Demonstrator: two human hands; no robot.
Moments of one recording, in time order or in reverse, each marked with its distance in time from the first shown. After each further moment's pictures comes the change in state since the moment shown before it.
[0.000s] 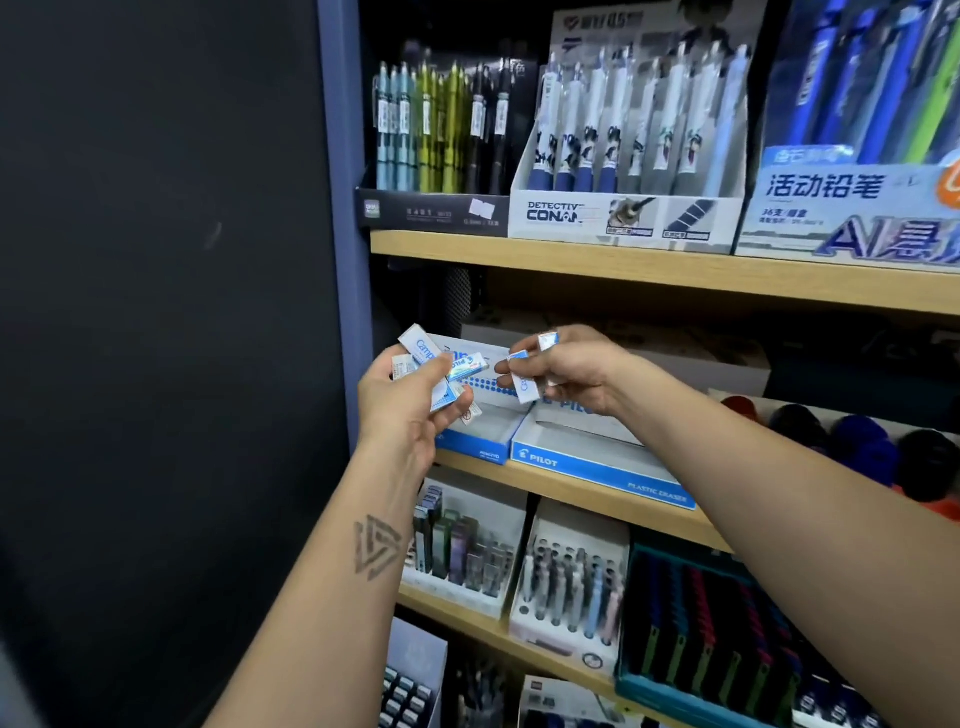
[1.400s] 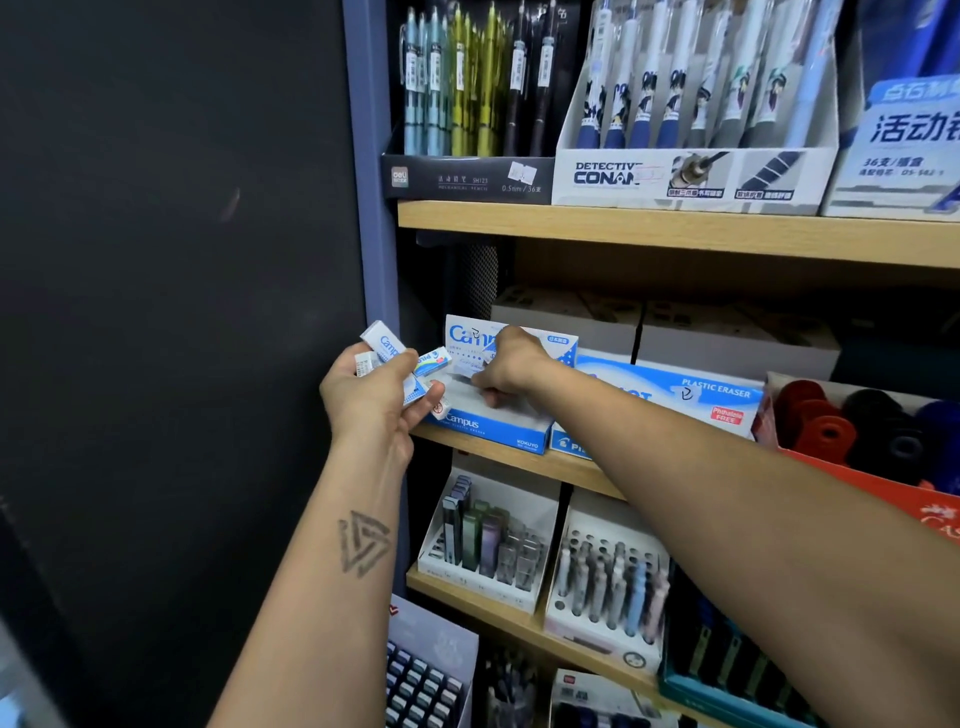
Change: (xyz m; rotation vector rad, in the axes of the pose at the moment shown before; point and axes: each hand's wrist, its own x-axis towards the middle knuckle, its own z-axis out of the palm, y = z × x) left_hand 0.028 0.011 -0.045 -0.014 0.170 0.040; right_hand 0.066 0.018 0.087 -0.830 0.148 -0.055
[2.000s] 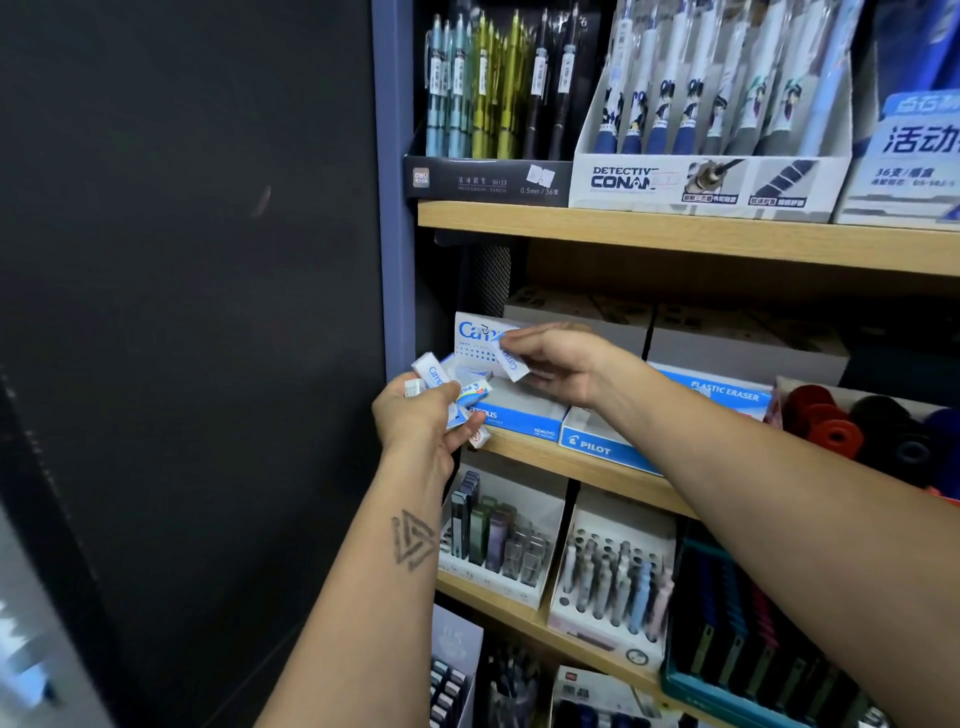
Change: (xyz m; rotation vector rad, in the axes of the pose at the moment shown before) left_hand -0.005 -0.027 0.004 0.067 -0.014 -0.152; right_hand -0.007 0.022 -0.018 0.999 -0.152 0.113
